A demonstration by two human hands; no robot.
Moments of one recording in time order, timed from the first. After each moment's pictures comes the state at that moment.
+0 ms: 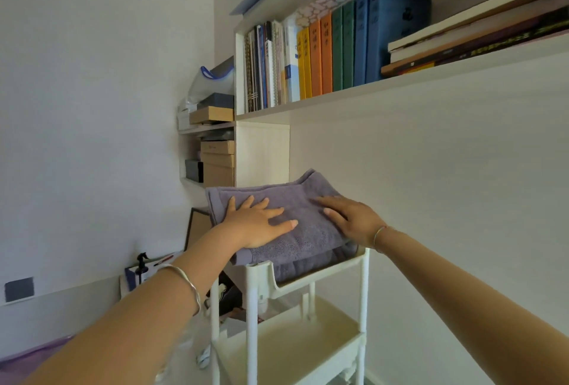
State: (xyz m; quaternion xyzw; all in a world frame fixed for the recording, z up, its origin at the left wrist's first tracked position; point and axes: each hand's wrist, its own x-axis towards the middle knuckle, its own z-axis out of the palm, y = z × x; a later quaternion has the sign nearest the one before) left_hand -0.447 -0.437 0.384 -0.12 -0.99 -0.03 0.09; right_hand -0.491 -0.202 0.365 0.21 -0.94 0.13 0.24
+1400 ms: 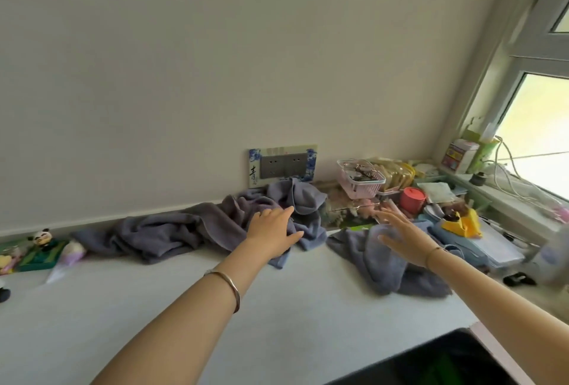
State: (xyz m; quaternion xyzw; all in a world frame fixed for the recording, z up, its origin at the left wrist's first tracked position) left_hand 0.036 -0.106 0.094 -0.70 -0.71 -0.08 -0.04; right_hand 0.332 -0.018 0.073 -0.52 -0.83 0.15 0.12
